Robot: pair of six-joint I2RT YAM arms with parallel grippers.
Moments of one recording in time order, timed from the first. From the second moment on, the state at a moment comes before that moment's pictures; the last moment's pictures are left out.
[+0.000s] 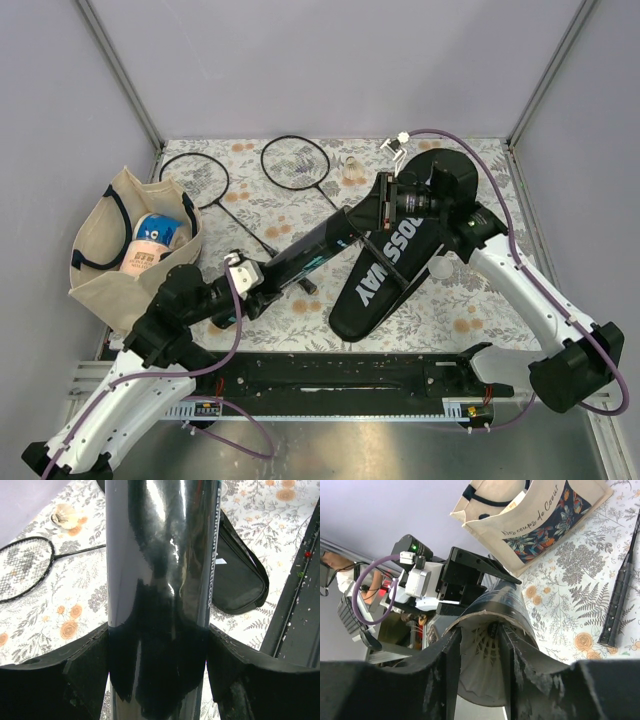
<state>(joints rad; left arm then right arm) -0.57 0.42 0.54 -0.40 0.43 0.31 0.49 1.23 1.17 -0.07 -0.95 0.71</state>
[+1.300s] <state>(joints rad) -0.57 0.24 0.46 -0.25 0.14 0.24 0.31 1.89 1.26 0.33 -0.14 1.18</state>
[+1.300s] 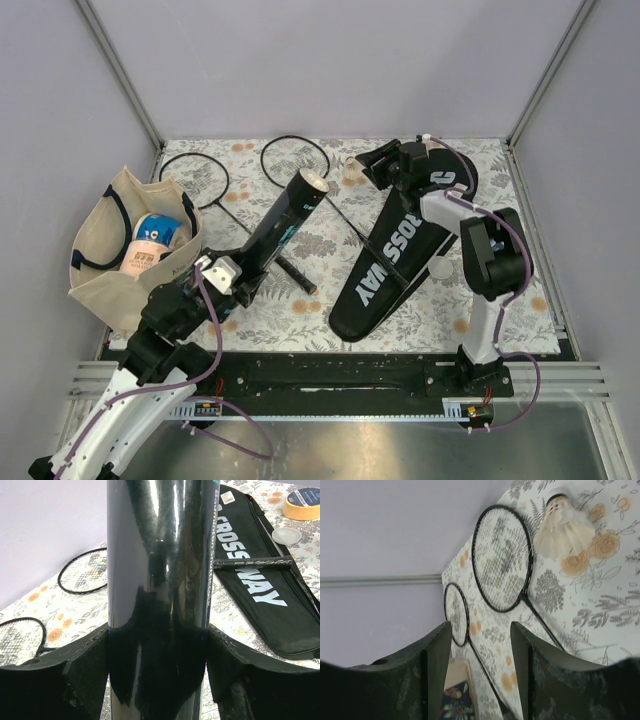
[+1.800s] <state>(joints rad) -0.57 0.24 0.46 -0.25 0.14 0.24 0.31 2.32 1.66 0.29 -0.04 1.37</state>
